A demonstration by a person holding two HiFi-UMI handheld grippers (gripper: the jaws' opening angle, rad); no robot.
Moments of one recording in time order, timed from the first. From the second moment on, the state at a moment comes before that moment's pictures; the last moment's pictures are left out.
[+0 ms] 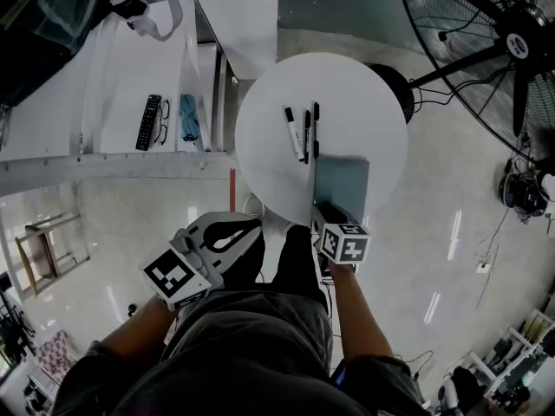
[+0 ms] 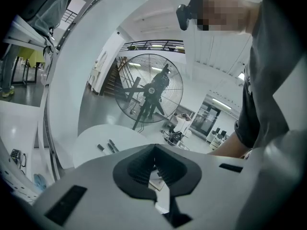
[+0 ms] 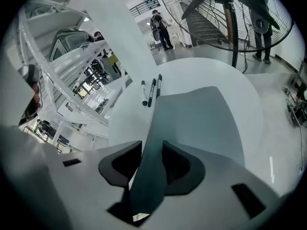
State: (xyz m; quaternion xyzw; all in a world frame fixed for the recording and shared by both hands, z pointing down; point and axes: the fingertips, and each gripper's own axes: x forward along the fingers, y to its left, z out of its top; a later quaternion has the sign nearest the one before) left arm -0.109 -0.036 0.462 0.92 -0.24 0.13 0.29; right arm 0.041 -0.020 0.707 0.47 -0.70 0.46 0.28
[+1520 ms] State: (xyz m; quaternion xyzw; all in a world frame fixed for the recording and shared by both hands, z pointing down) left arm -0.054 -0.054 0.379 0.95 -0.22 0.09 0.19; right arm 0.067 -0.068 0.499 0.49 -0.80 0.31 0.15
